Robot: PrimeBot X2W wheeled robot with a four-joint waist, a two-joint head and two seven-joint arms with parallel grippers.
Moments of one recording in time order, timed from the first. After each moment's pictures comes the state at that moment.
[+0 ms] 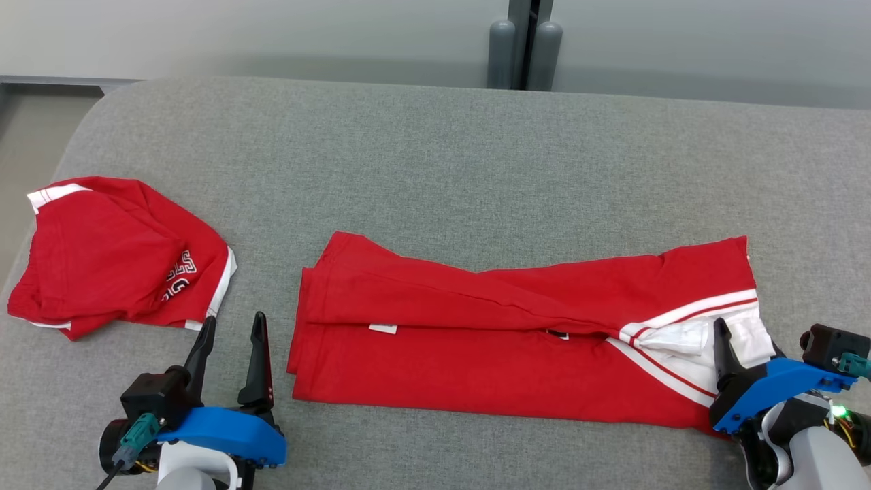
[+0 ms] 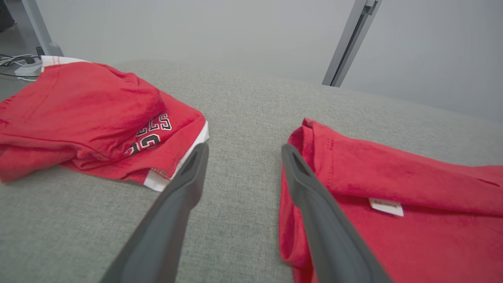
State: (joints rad) left arm -0.16 0.10 -0.05 0.45 -0.27 -0.13 -0.26; right arm -0.34 -0.07 -0.25 0.73 0.20 0.13 -0.04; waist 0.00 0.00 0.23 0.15
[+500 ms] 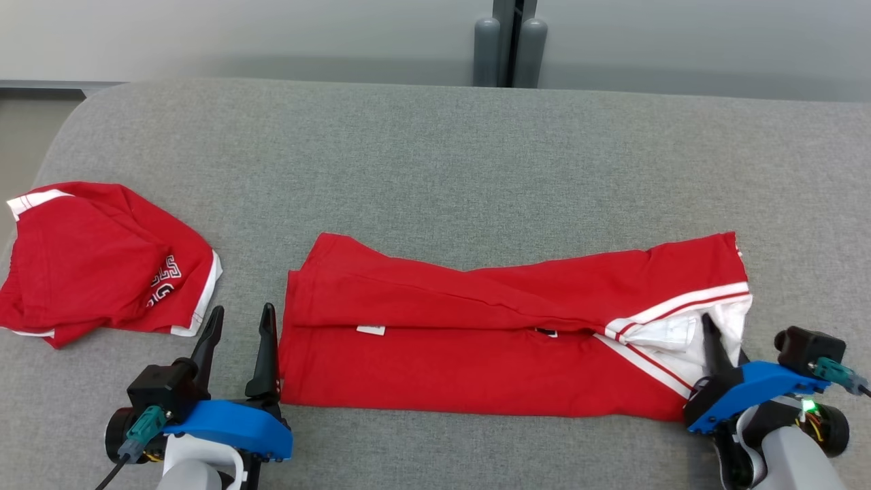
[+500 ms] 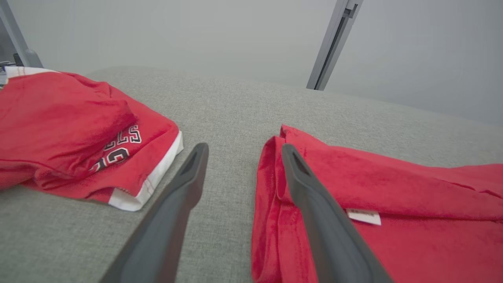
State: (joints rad) left arm -0.17 0.10 -0.08 0.43 -0.28 -0.13 -0.26; right arm -0.36 -0.07 -0.17 0.75 0.26 0.13 -0.14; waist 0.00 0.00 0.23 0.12
